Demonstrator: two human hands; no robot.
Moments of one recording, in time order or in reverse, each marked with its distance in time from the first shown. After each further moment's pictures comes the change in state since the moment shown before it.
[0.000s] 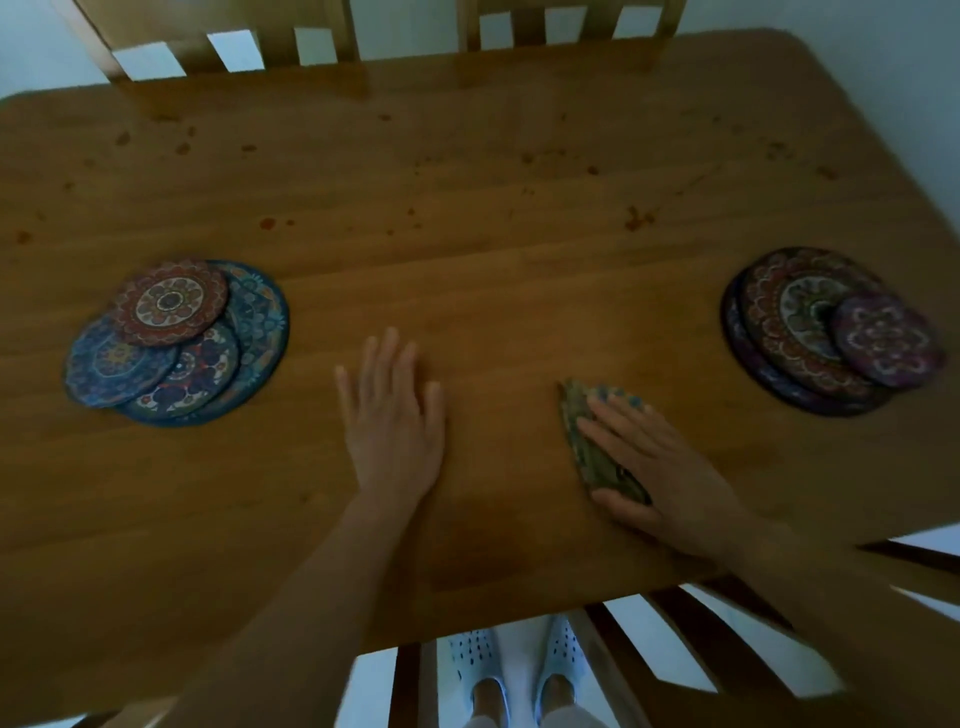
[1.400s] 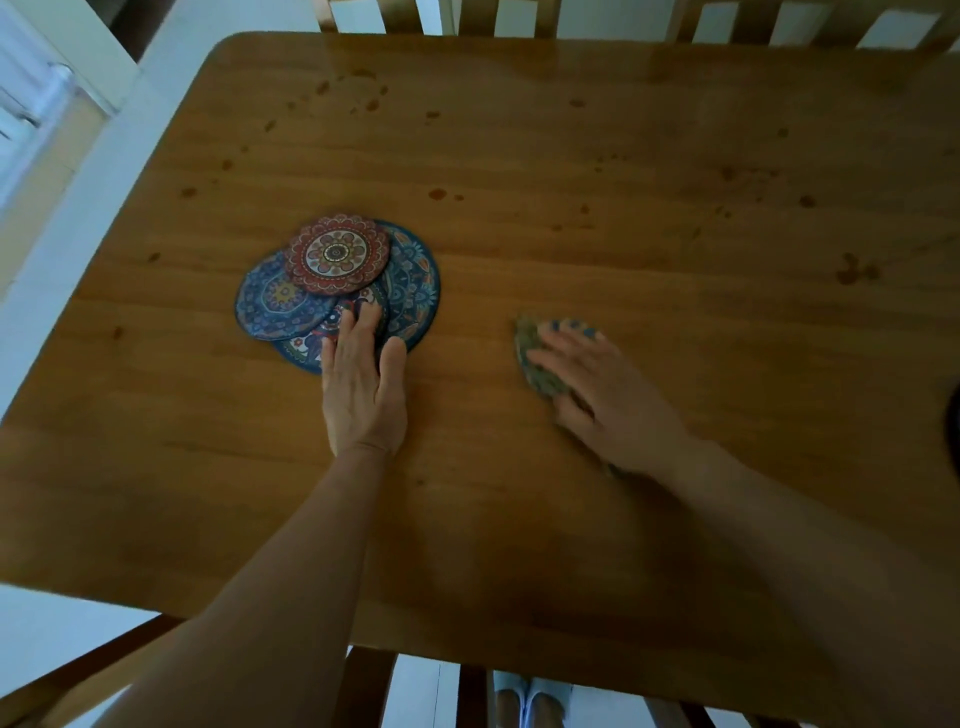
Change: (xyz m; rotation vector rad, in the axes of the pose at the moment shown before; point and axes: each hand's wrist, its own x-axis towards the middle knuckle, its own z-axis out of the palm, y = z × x) left_hand 0.020 -0.122 -0.034 -0.436 0.212 -0.425; right_hand 0.196 -0.089 -0.006 0.119 -0.017 -0.266
